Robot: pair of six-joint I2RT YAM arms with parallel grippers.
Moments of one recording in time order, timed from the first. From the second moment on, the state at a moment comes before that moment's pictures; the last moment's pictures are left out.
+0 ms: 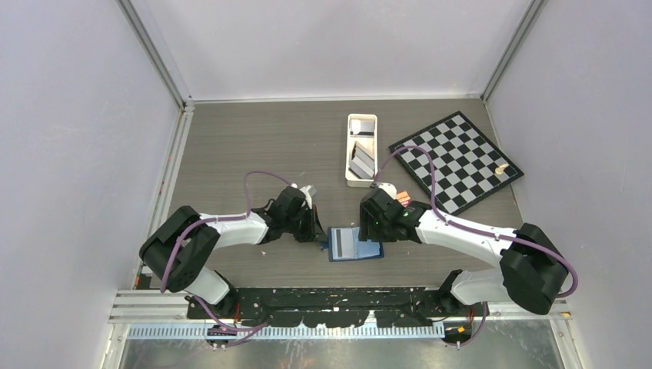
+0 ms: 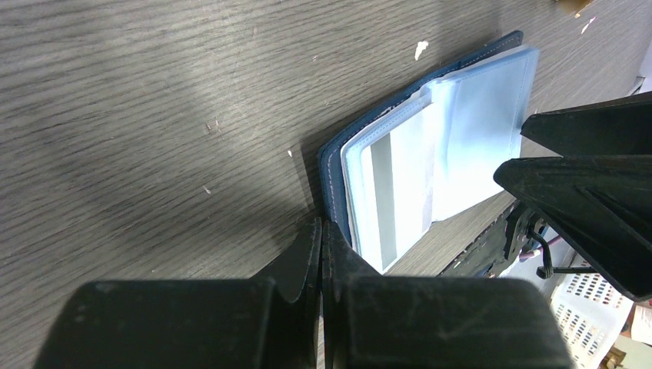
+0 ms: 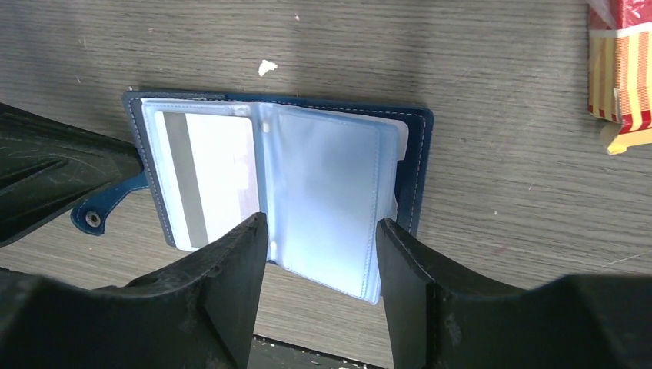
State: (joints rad) left arm -0.72 1.51 0.57 0.11 0.32 -0.78; right arm 0.84 1.30 0.72 -0.50 0.15 0.80
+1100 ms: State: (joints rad) left arm -0.72 1.51 0.57 0.09 0.31 -0.78; right arm 0.82 1.32 0.64 -0.40 0.10 0.80
